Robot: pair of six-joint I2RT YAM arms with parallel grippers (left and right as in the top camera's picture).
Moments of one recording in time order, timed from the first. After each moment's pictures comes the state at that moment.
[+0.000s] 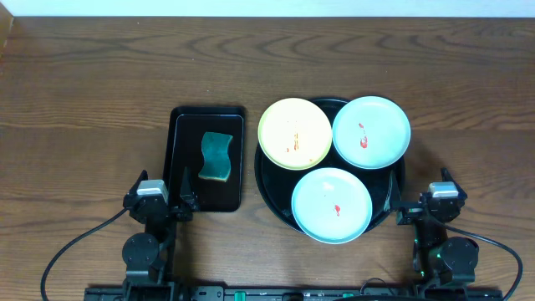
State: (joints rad) left arm -0.02 0.01 0.01 -0.11 -0.05 -0.09; right arm 0.02 0.01 0.01 -0.07 -0.03 -0.06
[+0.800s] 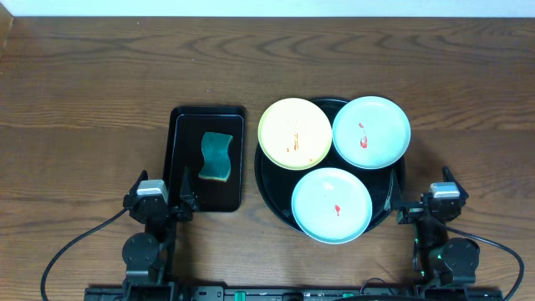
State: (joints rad) left arm -0.02 0.01 0.01 -0.11 -0.05 -0.09; right arm 0.02 0.01 0.01 -0.04 -0.03 -0.06
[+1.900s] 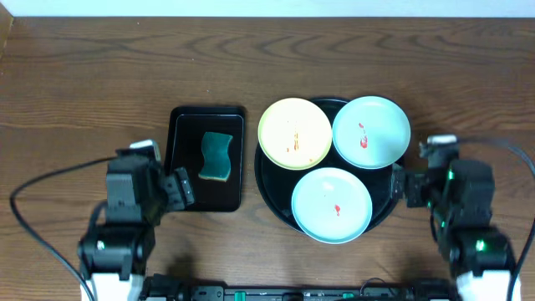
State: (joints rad) left arm -0.02 0.80 0.80 -0.90 -0.03 -0.25; right arm 0.02 0.82 0.68 -0.63 -0.01 -0.06
